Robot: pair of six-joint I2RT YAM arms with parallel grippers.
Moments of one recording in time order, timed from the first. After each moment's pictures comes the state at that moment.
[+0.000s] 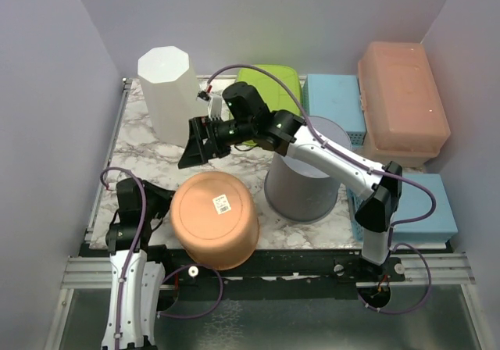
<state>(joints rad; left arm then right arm) 0.11 0.44 0.47 -0.70 0.17 -0.92 0.98 1.89 1.98 -0.52 -0.56 0.63</state>
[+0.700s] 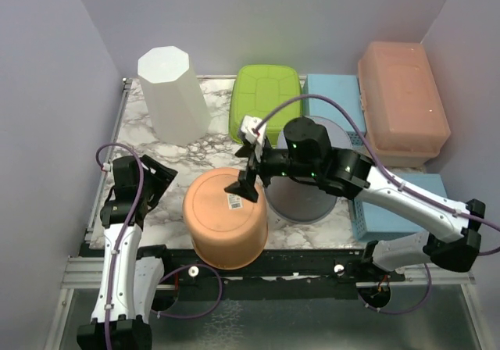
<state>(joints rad) 0.11 0.67 0.63 -0.67 0.11 -0.86 1.07 1.39 1.49 -0.43 -0.25 -0.02</state>
